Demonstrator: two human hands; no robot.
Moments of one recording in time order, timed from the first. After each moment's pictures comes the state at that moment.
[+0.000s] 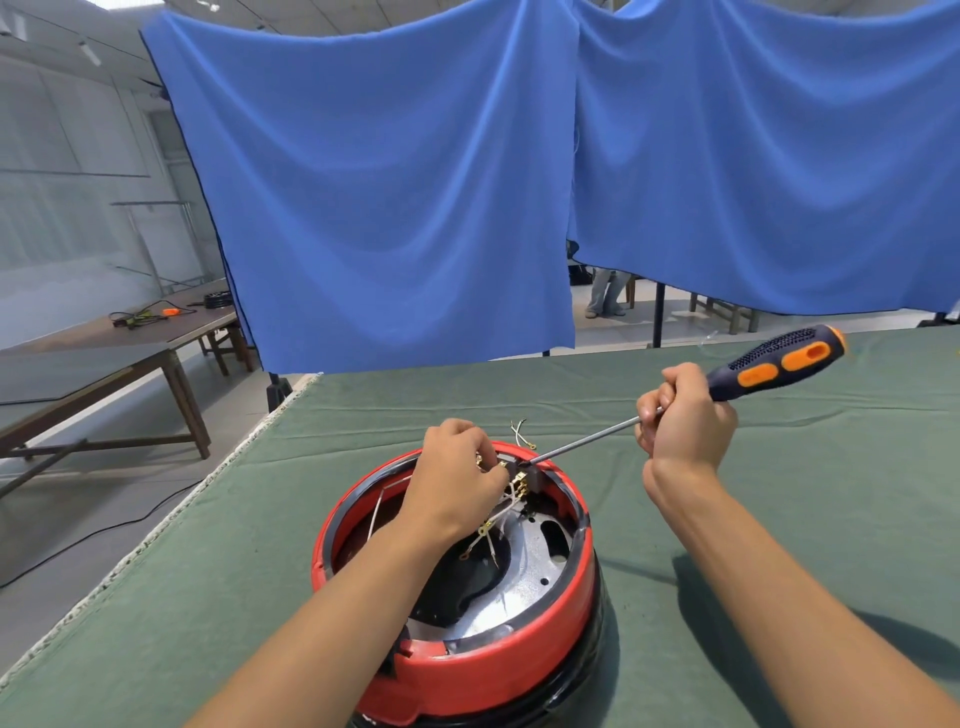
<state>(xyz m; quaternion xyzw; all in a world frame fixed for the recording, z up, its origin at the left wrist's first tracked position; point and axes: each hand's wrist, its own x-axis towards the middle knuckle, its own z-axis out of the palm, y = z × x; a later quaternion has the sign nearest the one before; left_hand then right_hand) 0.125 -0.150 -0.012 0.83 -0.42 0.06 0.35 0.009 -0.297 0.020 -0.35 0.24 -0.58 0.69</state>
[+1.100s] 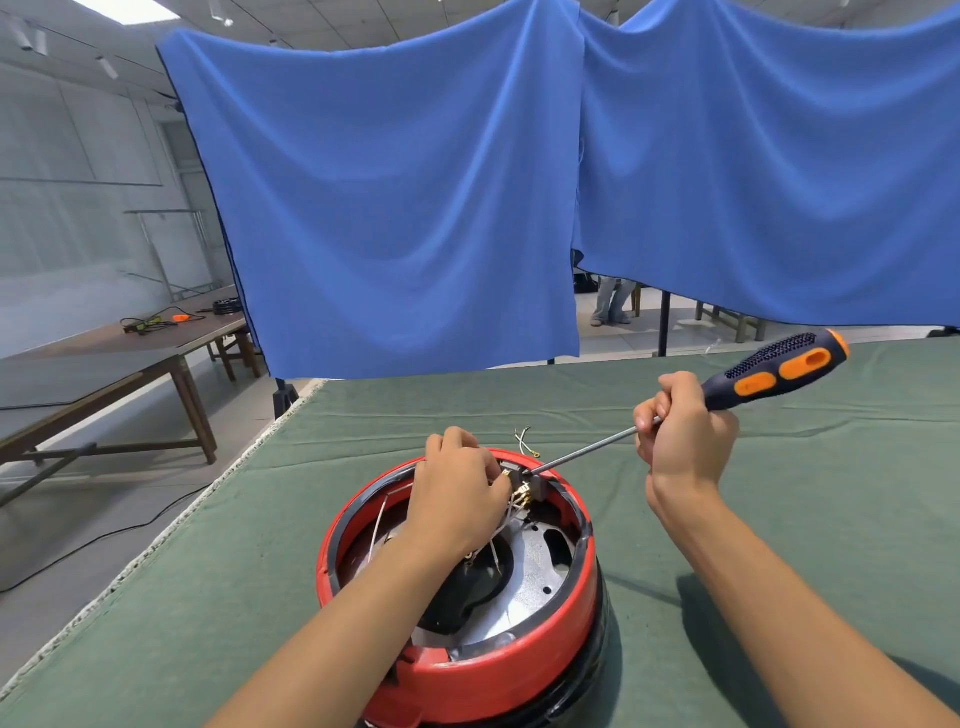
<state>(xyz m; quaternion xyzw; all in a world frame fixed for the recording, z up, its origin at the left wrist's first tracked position) 0.115 -0.149 -0.010 0.87 -0.39 0.10 0.27 0.002 -0.286 0.022 -0.41 0.21 -0.58 0.68</state>
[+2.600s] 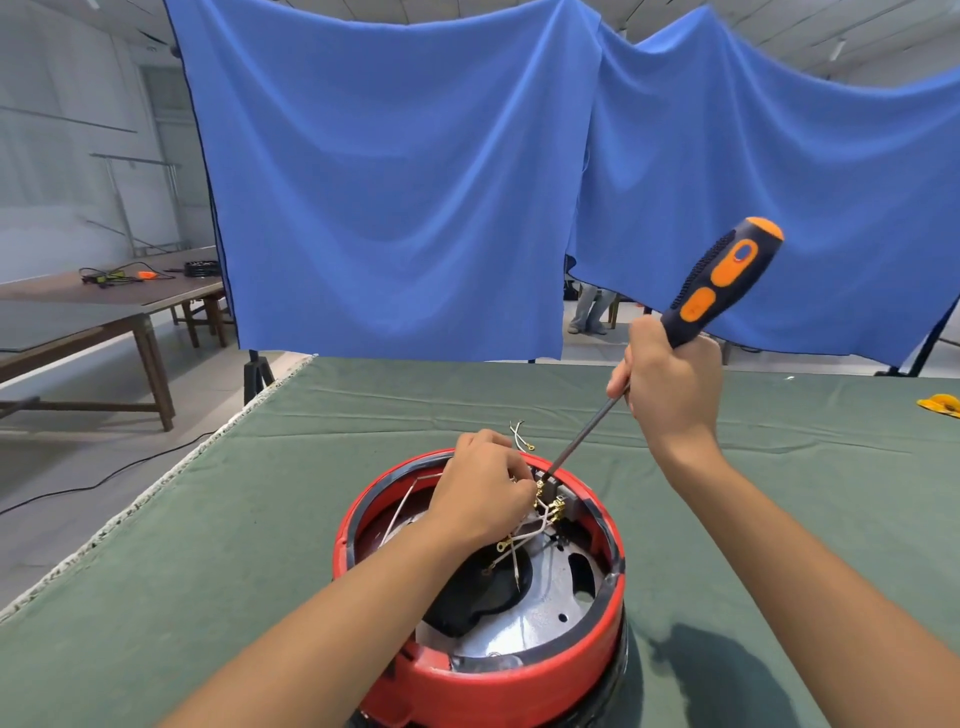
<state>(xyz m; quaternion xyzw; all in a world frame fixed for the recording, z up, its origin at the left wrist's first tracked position) 0.104 -0.146 -0.013 0.81 -0.44 0.00 0.37 0.003 -0.257 0.072 -0.67 0.21 -0.55 0.46</state>
